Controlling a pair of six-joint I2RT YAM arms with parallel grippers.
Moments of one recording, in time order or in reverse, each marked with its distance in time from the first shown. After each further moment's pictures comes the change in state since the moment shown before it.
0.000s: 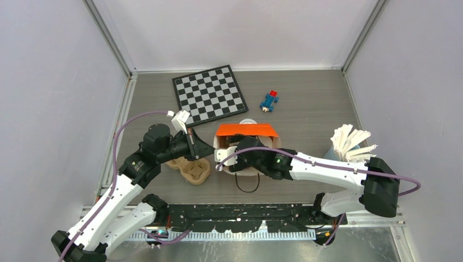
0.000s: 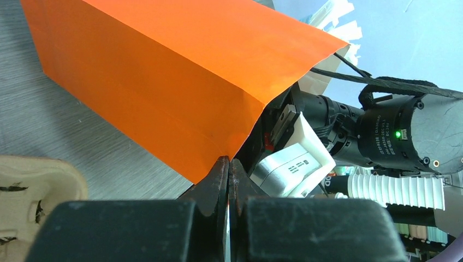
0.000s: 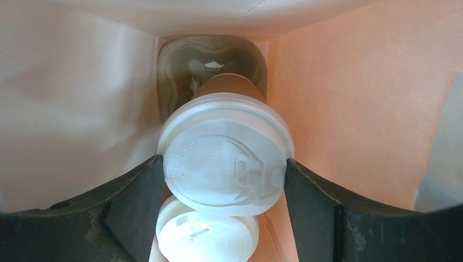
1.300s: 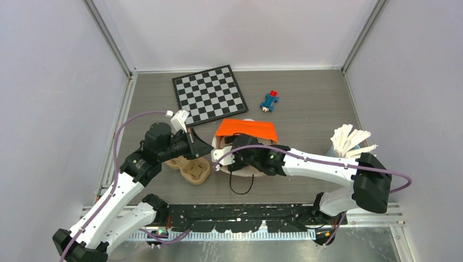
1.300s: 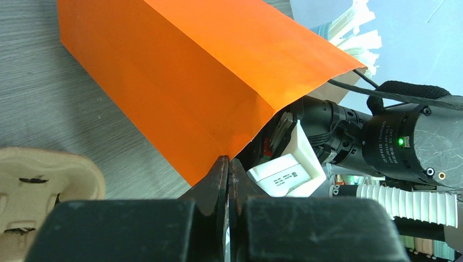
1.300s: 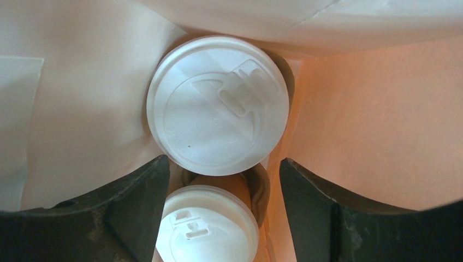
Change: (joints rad) left arm 0.011 0.023 0.000 -0.023 -0.028 0.005; right arm -0.018 0.084 0.059 -0.053 -0.043 -0.053
